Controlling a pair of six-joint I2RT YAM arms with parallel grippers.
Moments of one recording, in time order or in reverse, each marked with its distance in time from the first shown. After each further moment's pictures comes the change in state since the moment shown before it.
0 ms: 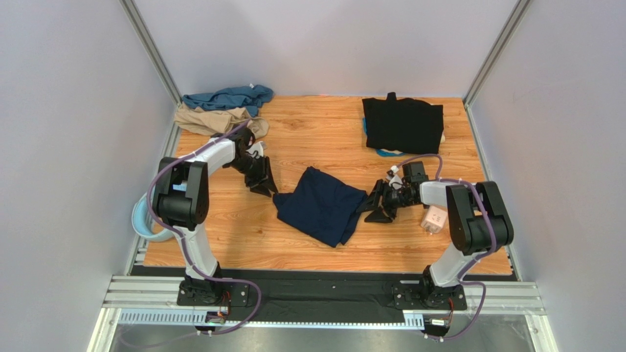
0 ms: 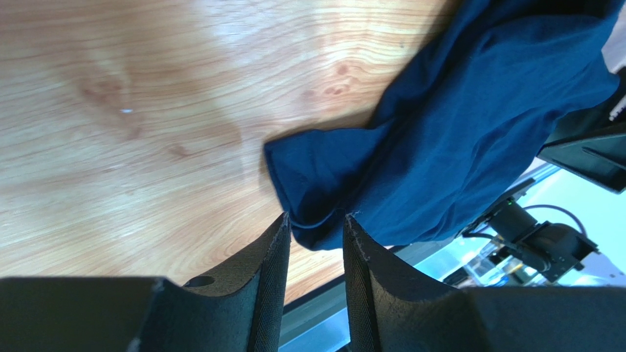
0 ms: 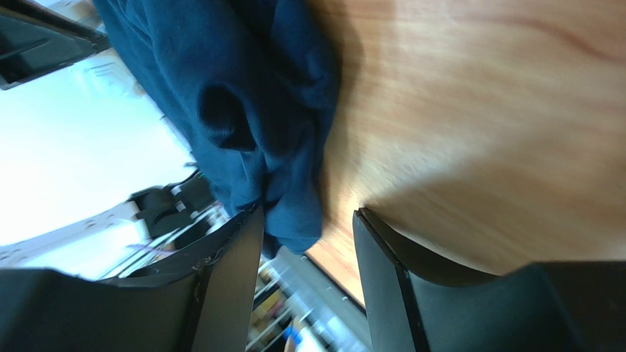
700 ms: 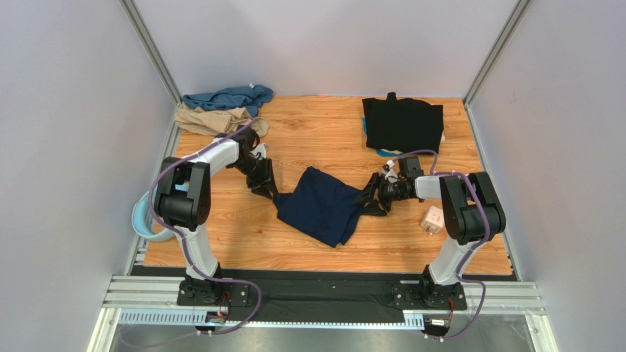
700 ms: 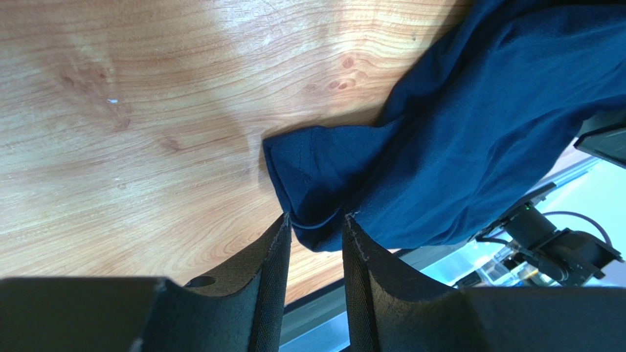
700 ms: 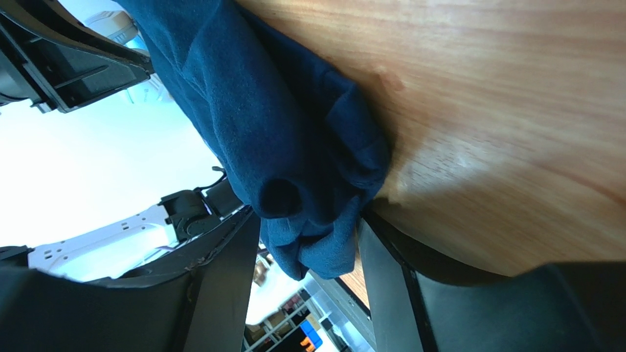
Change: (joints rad) left arm -0.040 0.000 0.006 -0.016 -0.050 -0.013; right arm 0.015 0.133 0.077 0.097 -0.086 0.087
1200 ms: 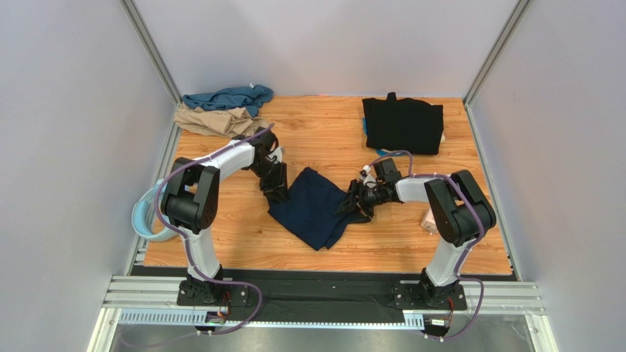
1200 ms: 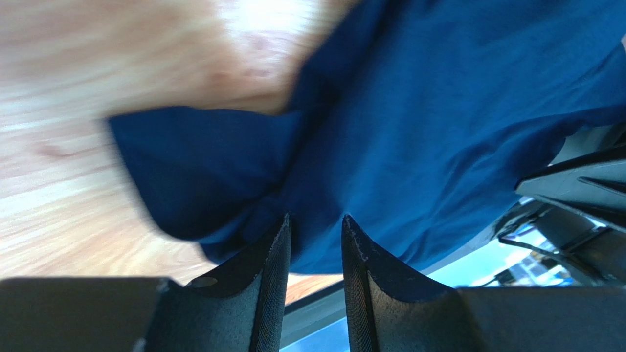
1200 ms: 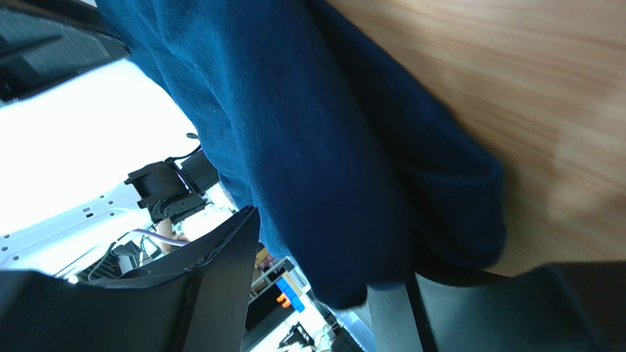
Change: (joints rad) left arm -0.131 0.000 0.017 0.001 -0.060 -0.039; right arm 0.208 0.012 0.016 0.010 0.045 0.071
